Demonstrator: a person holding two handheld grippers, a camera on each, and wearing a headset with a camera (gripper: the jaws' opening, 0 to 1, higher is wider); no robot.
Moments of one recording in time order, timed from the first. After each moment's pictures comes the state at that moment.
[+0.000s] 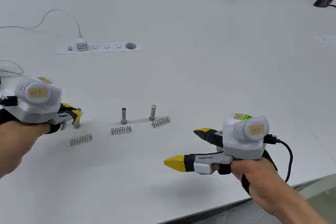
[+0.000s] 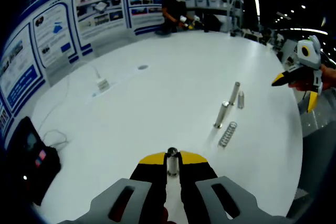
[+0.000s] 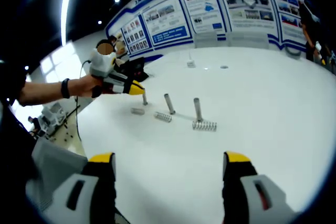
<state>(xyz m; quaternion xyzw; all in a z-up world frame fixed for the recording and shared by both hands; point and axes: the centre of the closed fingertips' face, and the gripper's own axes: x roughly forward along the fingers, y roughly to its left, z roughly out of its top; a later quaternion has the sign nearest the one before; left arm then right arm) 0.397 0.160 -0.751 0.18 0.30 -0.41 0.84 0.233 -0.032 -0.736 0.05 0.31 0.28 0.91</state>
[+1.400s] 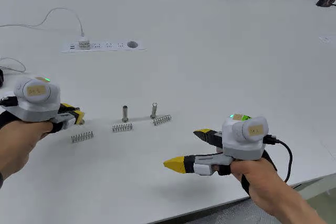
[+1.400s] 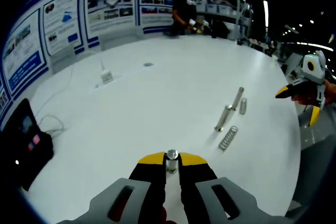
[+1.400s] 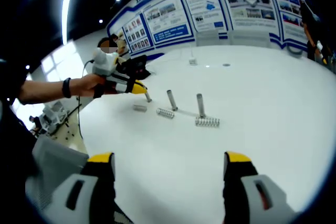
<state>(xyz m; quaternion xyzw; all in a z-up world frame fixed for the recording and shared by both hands) 0.397 0.161 -0.757 0.13 0.31 -0.40 0.85 0.225 -0.028 -0.741 0.05 0.31 0.28 0.91</state>
